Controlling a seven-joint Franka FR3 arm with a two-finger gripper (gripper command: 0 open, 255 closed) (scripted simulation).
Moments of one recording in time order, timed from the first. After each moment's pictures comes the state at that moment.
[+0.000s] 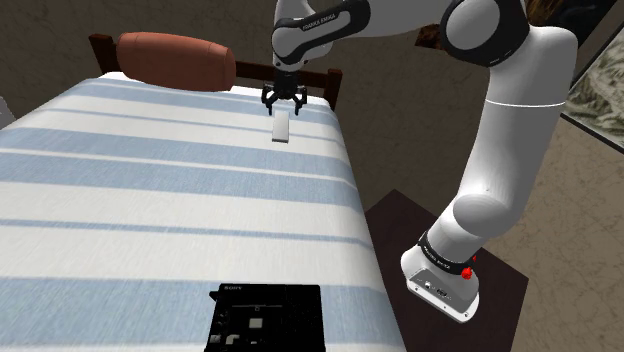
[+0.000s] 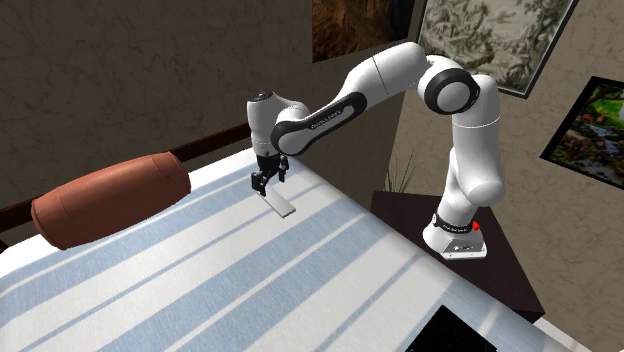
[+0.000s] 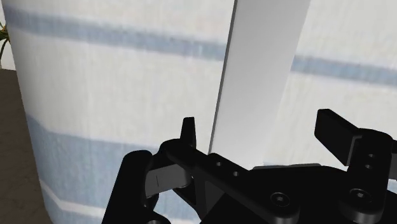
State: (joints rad) arm -0.01 0.34 0.08 -1.75 -0.05 2.09 0.62
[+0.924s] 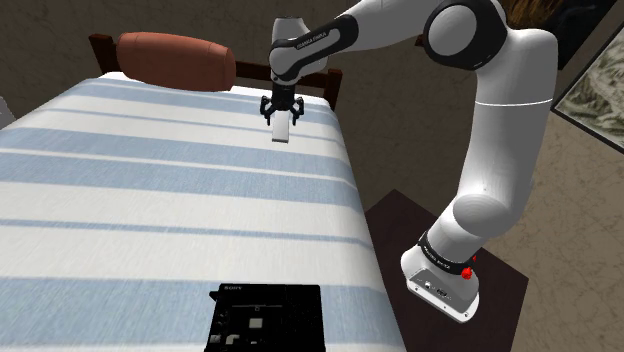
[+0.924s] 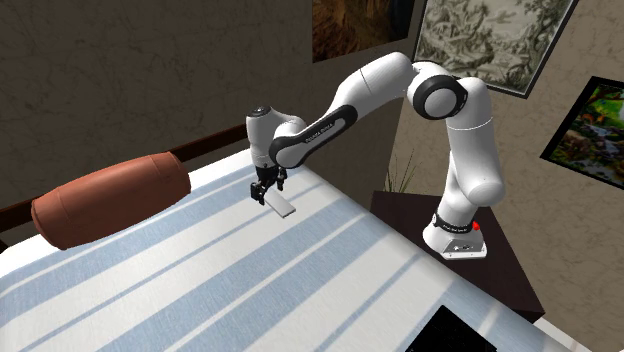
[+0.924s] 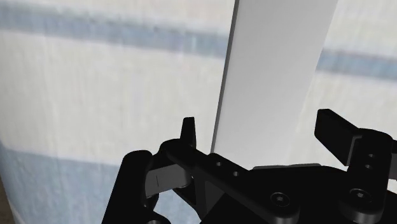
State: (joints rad) arm -0.01 0.42 0.07 -1.75 -0.06 2.17 0.63
